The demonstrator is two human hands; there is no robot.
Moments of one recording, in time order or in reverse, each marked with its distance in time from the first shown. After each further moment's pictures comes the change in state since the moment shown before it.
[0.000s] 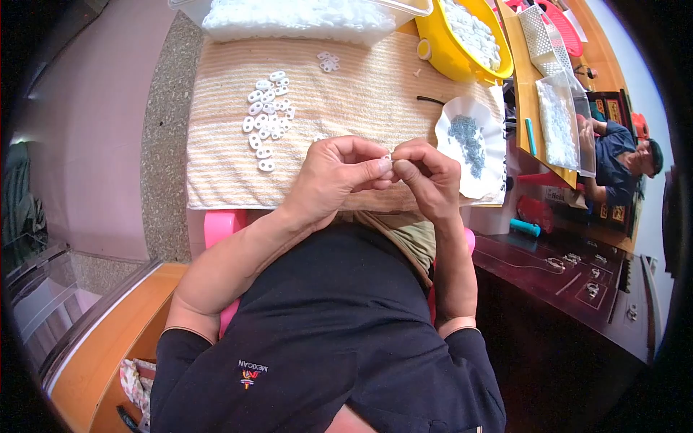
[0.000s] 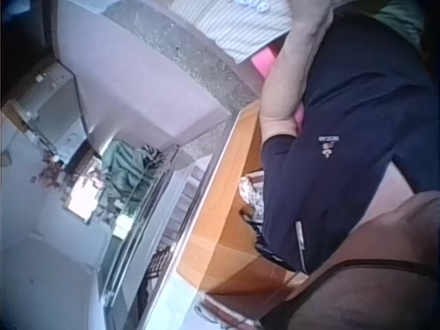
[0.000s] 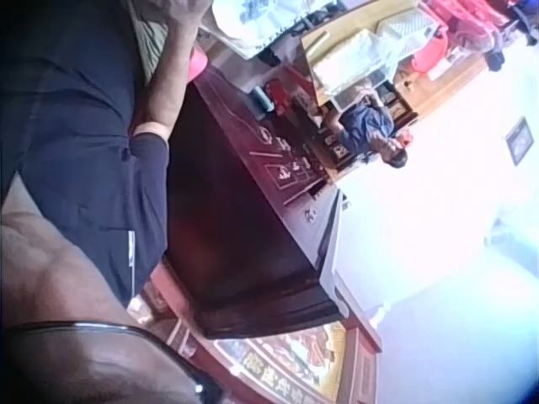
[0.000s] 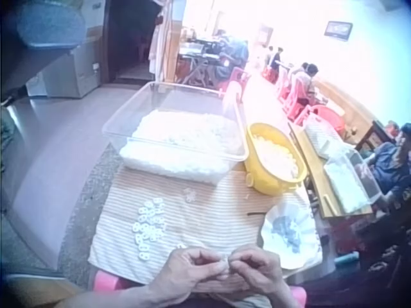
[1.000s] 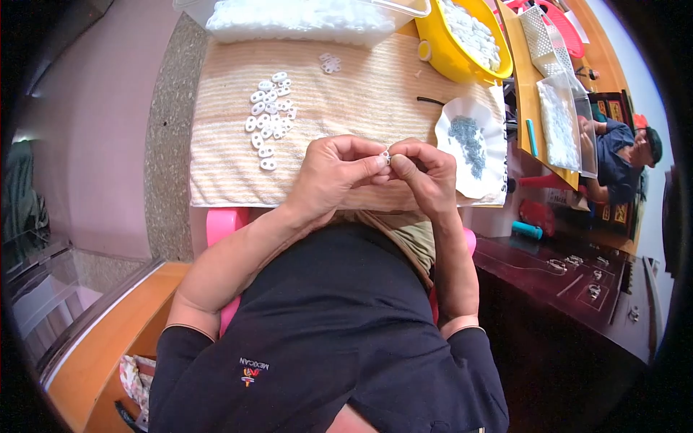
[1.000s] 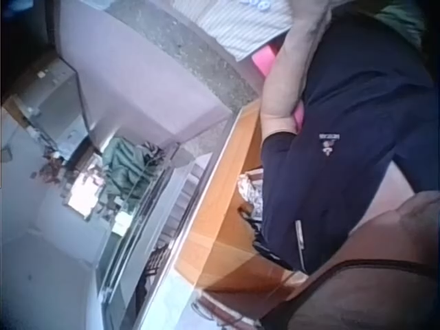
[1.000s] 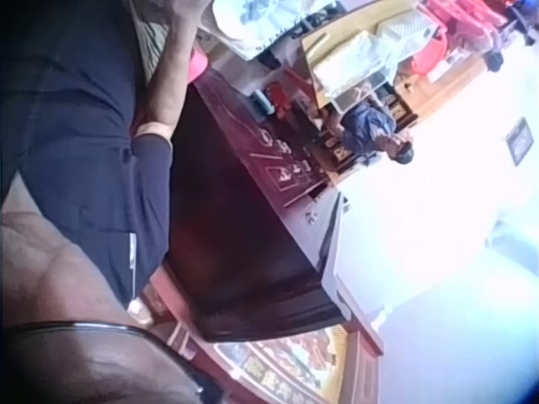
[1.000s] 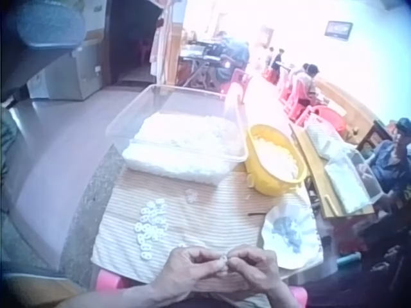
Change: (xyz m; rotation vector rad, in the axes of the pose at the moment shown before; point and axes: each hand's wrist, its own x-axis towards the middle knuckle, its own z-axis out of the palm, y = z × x) left_hand 0.002 -0.004 -0.002 0.053 0.021 0.055; right_hand 0.001 0.000 0.003 0.147 0.017 0.179
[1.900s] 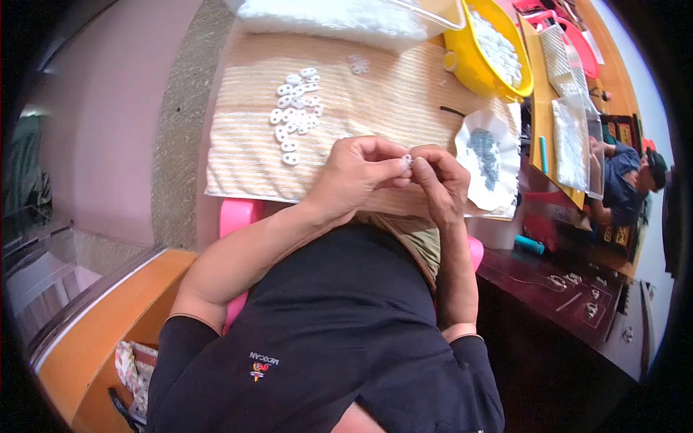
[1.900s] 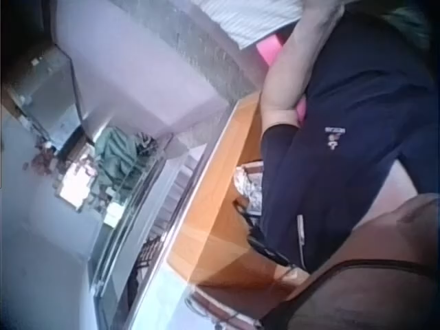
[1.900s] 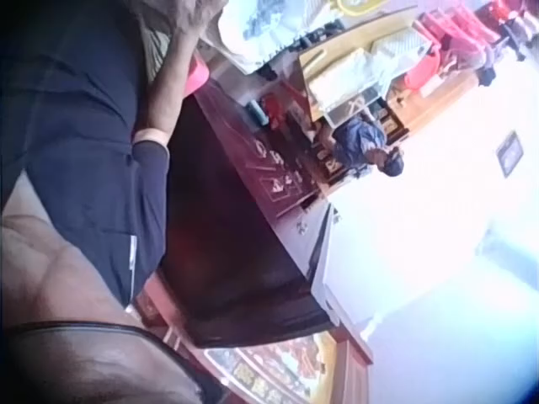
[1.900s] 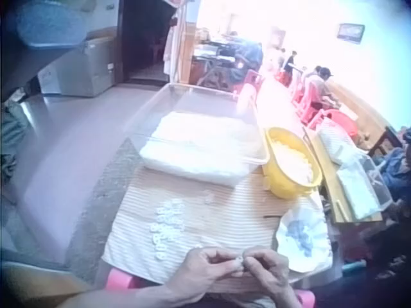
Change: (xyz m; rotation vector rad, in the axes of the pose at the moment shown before) left_hand 0.000 -0.001 0.001 -0.054 0.040 0.006; right_hand -0.001 0.009 0.008 -0.148 0.083 -0.075
